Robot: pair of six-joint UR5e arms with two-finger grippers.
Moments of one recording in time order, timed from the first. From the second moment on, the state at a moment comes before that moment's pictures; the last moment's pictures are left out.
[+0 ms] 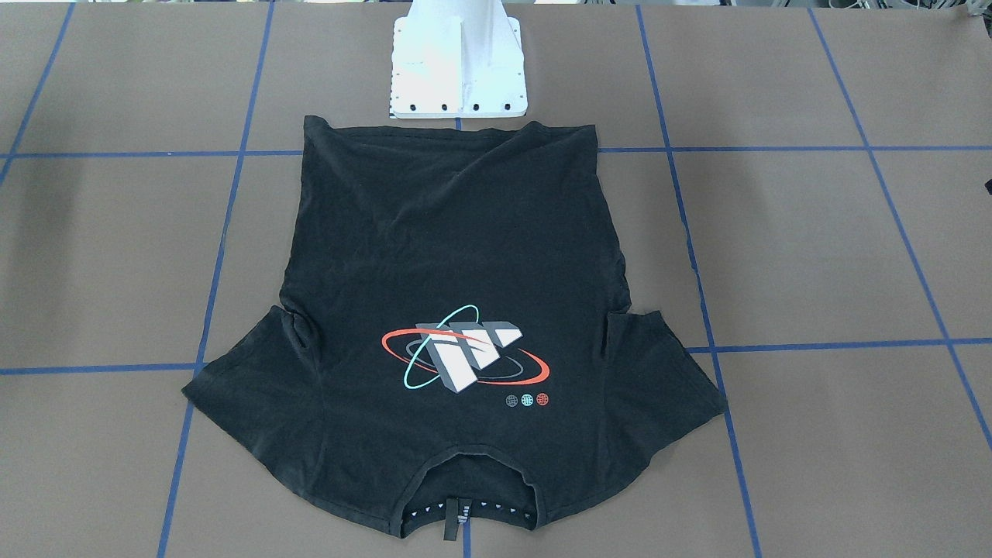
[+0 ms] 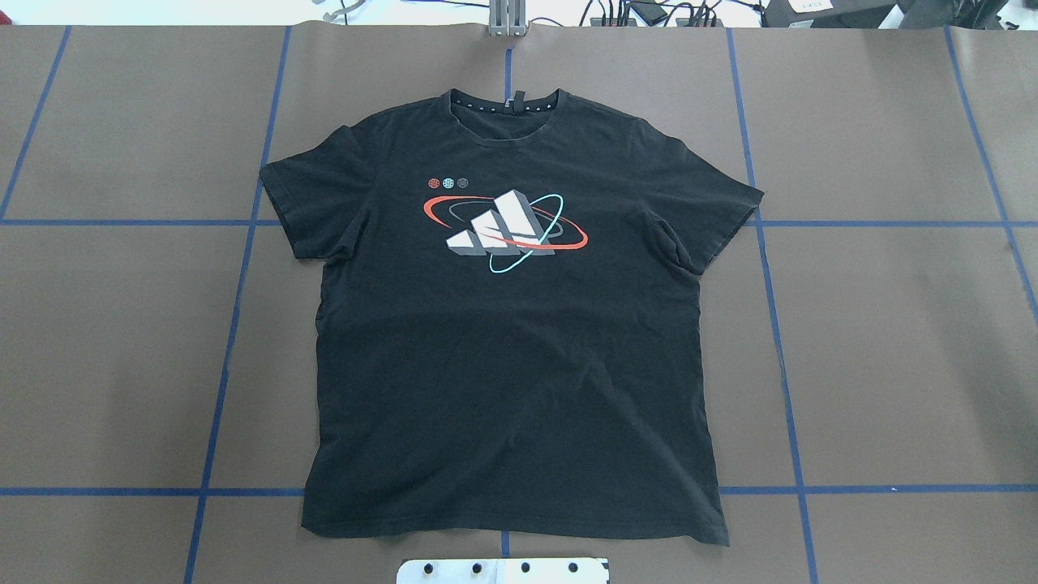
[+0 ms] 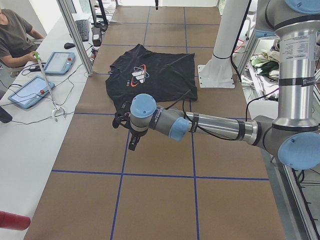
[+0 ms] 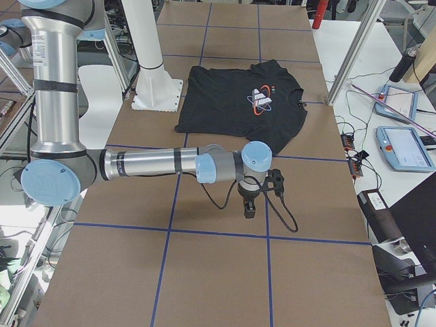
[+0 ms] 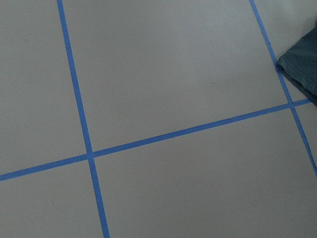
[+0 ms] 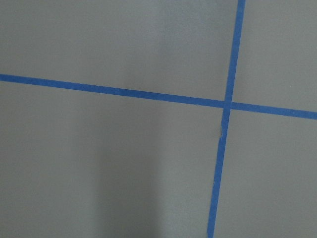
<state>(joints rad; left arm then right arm) -1.52 -1.49 -1.79 -1.86 -2.48 -0.10 1.45 -1.61 1.69 -1.52 2.38 0.06</state>
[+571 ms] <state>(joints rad) -1.51 -1.49 -1.81 -1.85 -2.47 -0.10 1.45 -1.62 1.70 -1.51 2.40 0.06</state>
